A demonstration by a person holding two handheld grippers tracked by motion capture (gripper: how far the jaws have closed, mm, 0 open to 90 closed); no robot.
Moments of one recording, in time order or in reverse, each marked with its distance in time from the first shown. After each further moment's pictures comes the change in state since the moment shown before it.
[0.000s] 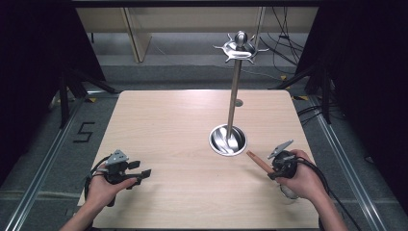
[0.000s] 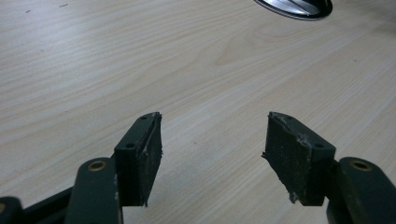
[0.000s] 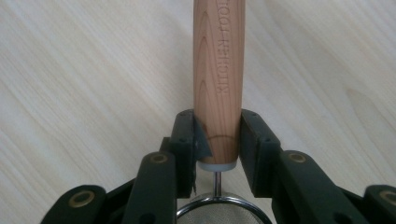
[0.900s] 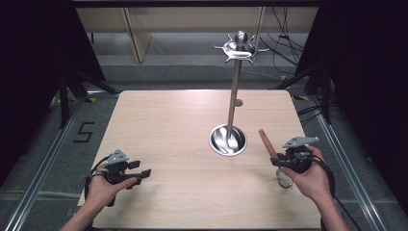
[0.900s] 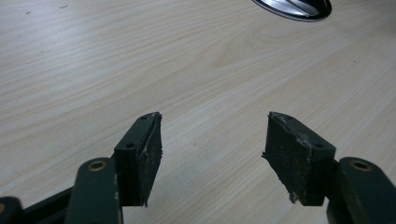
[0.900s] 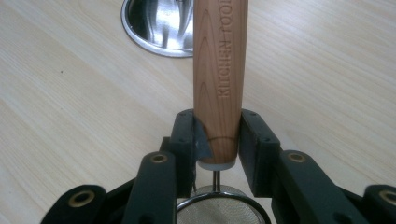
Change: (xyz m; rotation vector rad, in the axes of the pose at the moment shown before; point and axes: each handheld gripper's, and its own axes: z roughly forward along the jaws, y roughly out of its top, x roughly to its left) left arm 0.000 0.000 0.000 -0.003 0.001 0.004; right arm -0.014 -0.012 -0.024 -0.336 -0.040 0.179
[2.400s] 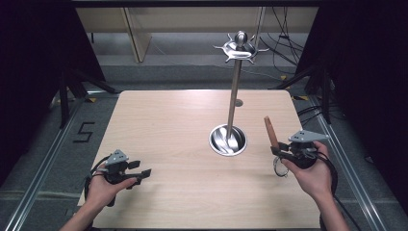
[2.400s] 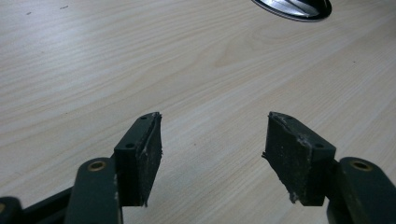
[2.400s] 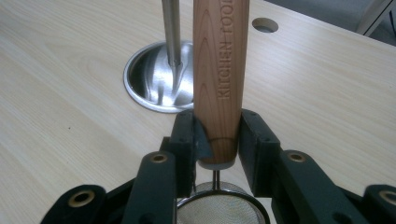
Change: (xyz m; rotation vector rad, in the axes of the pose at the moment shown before) left arm 0.000 0.000 0.000 0.004 0.001 0.005; right arm 0.003 0.014 -0.020 -0.174 -0.028 0.043
